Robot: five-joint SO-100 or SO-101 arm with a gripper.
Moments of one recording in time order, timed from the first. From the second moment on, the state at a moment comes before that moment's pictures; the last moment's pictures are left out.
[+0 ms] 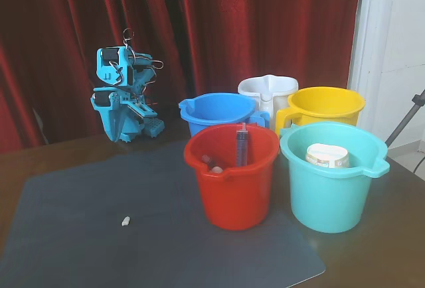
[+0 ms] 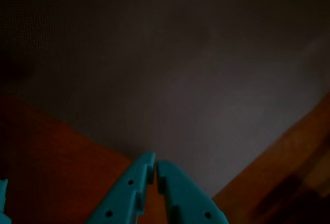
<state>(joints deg) 23.1 178.8 168.6 76.9 8.8</state>
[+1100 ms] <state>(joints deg) 15.8 68.1 54.1 88.9 29.2</state>
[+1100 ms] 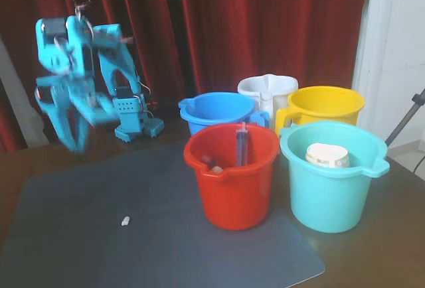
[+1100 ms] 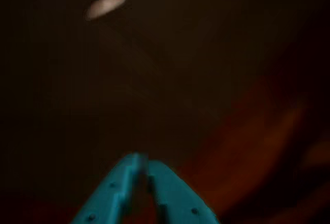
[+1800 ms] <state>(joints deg) 10.6 32.8 24.2 91.7 54.8</state>
